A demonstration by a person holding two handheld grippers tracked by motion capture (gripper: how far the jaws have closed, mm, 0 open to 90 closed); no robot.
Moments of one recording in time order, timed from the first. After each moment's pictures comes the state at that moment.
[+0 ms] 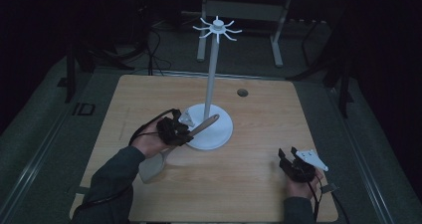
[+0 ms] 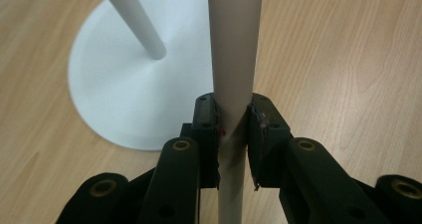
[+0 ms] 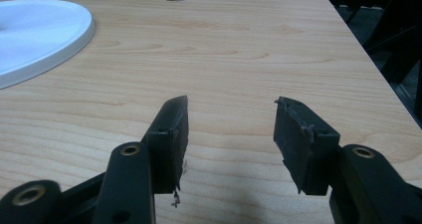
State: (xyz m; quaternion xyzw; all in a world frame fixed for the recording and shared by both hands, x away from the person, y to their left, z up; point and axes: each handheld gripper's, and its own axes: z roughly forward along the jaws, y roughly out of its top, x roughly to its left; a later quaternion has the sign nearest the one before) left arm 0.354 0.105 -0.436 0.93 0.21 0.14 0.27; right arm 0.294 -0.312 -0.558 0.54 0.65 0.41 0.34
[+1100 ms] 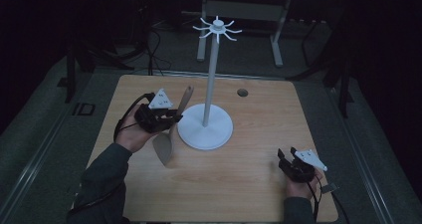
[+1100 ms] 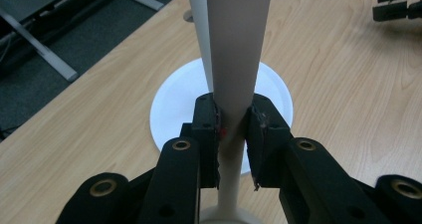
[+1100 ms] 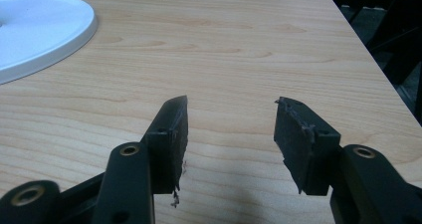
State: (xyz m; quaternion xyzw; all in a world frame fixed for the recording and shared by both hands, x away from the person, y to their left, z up) left arm 0.344 0.148 -0.387 0.86 0.27 0.21 0.38; right arm 0.294 -0.311 -0.558 0.54 0.66 0.40 0.34
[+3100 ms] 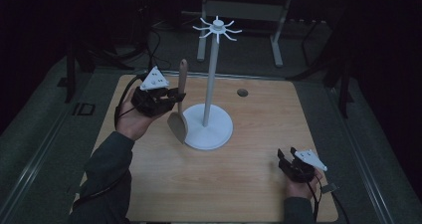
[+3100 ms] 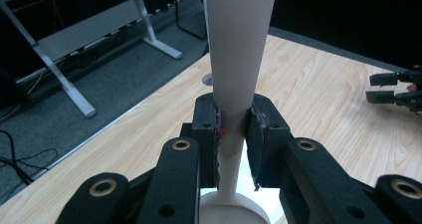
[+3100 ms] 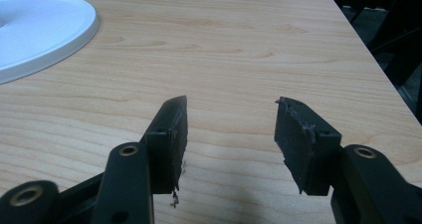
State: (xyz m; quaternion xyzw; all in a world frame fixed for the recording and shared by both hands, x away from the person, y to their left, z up) left arm 0.347 0.143 -0.333 0.81 0.29 0.24 0.45; right arm 0.294 -0.310 -0.558 0.53 0.66 0.40 0.34
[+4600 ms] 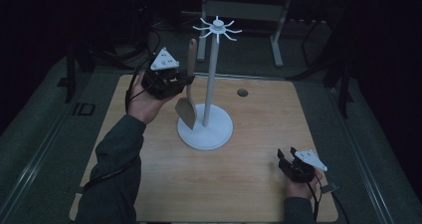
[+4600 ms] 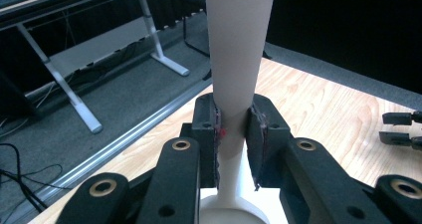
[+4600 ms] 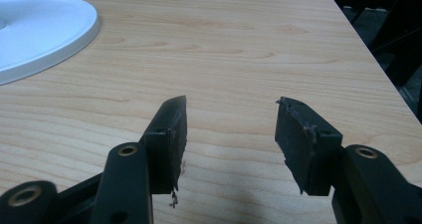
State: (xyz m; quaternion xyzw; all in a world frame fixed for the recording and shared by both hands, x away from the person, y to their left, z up) left arm 0.377 0.123 -0.305 0.79 0.29 0.26 0.47; right arm 0.293 -0.311 -0.558 0.53 0.66 0.41 0.34
